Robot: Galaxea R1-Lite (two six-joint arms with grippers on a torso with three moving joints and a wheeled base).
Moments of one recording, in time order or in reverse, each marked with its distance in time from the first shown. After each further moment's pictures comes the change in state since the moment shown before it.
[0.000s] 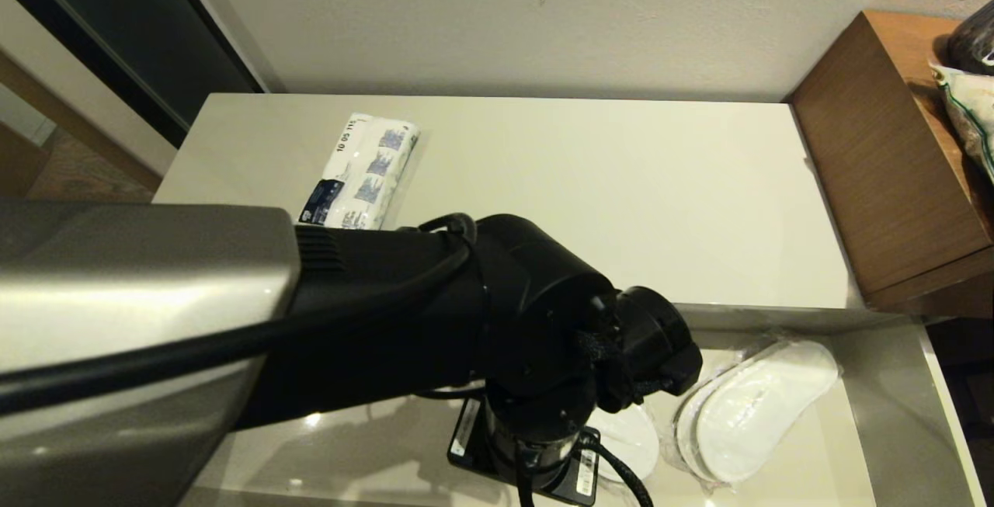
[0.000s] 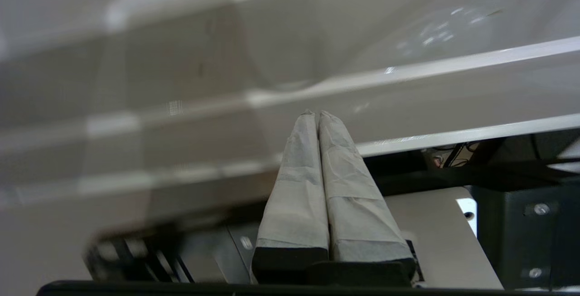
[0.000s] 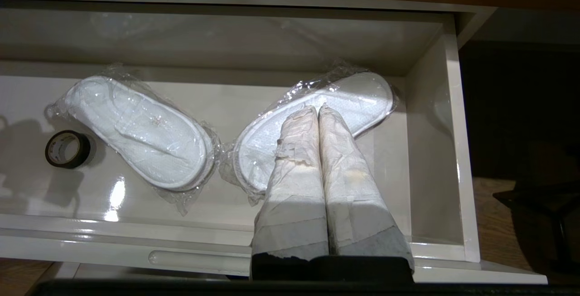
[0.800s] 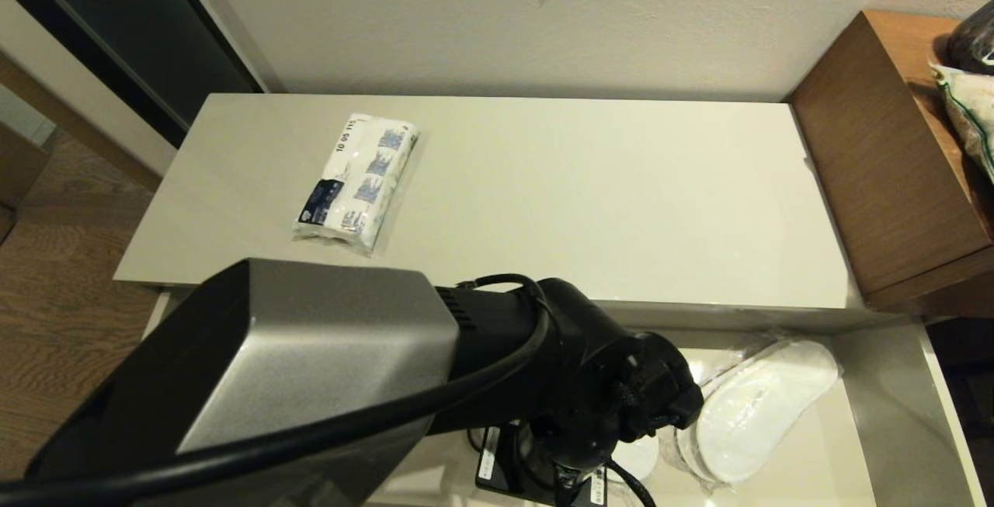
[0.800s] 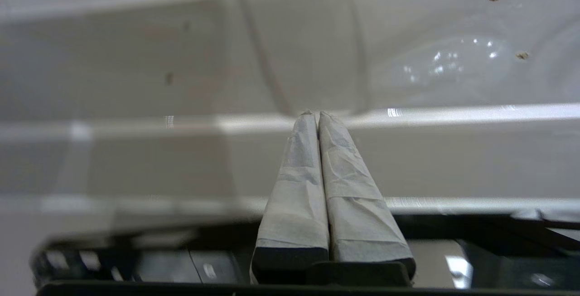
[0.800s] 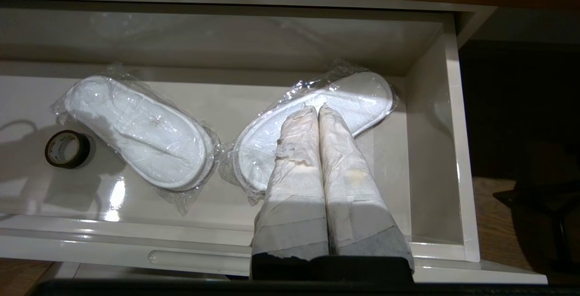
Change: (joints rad) left arm 0.012 0.128 0.022 -0.119 0.017 -0.045; right arm 0.000 0.000 0.000 0.000 0.000 0.000
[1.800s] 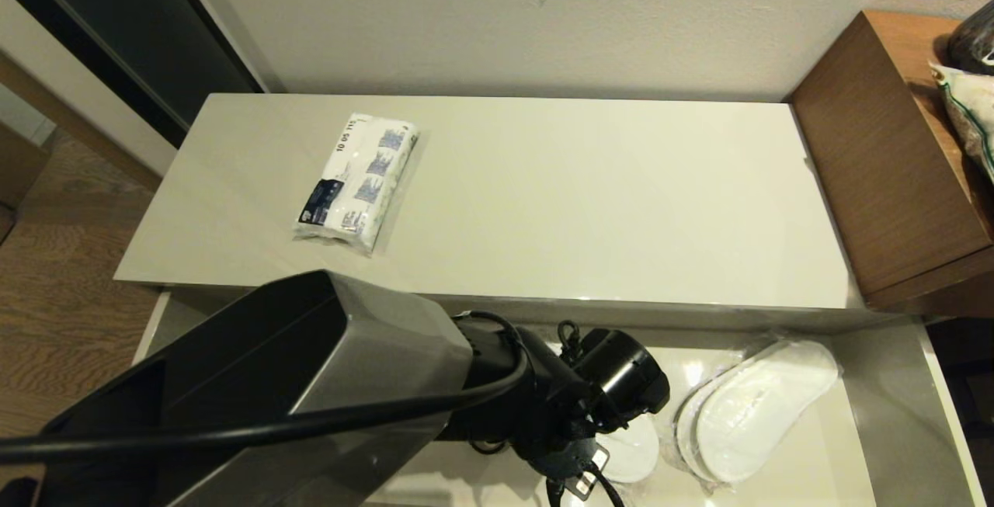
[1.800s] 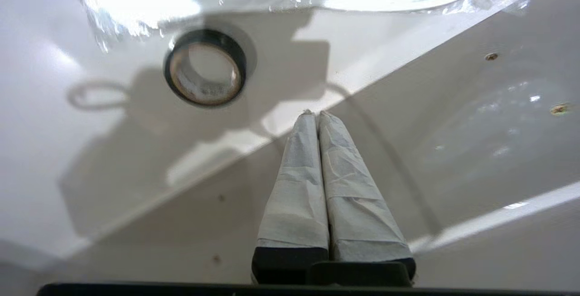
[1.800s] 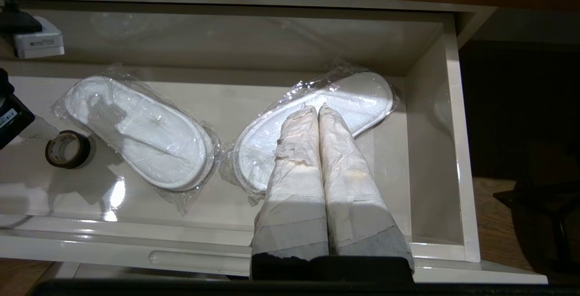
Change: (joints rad) left arm 0.055 0.008 0.262 -0.564 0.087 0.613; right arm 0.000 0.000 0.000 0.000 0.000 0.001
